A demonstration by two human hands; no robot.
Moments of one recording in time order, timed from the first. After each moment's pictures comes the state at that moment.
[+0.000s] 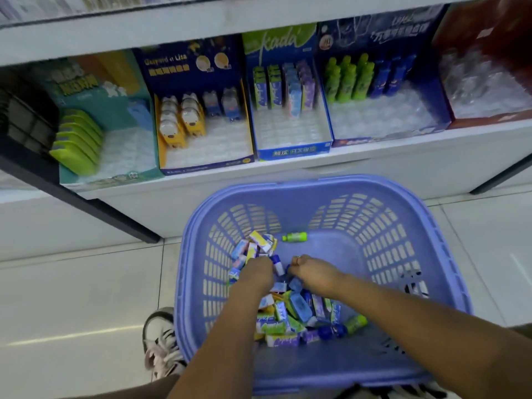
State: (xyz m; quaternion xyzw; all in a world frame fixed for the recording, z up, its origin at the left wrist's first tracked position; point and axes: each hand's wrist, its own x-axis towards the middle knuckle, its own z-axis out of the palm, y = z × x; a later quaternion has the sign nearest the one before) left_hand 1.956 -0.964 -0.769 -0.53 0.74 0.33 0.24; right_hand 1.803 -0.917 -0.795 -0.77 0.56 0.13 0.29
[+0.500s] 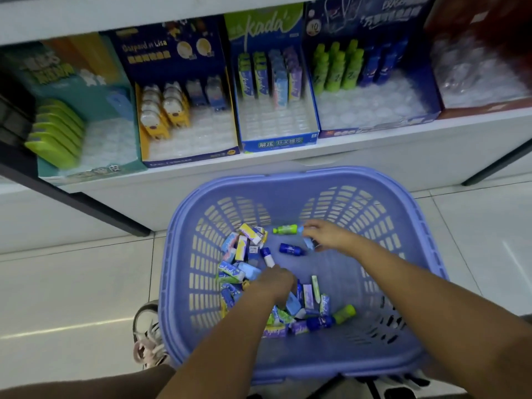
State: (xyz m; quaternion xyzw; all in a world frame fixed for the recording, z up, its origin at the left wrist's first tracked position) left_hand 1.919 -0.936 -0.784 -0.29 0.85 0.27 0.34; right_hand 1.745 -0.948 -0.770 -0.38 0.70 -0.18 0.58
